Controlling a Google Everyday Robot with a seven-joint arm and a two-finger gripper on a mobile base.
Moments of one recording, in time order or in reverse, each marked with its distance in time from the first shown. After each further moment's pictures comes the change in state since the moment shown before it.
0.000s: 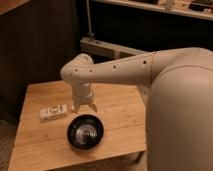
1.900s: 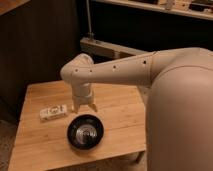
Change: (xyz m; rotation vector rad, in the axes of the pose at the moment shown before) arm 0.000 0.000 0.000 0.000 0.000 0.000
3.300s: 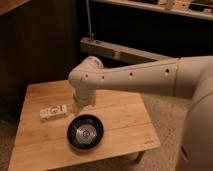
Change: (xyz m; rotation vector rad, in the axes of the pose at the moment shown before) arm 0.008 0.009 -0.026 -0.134 -0.203 -0.681
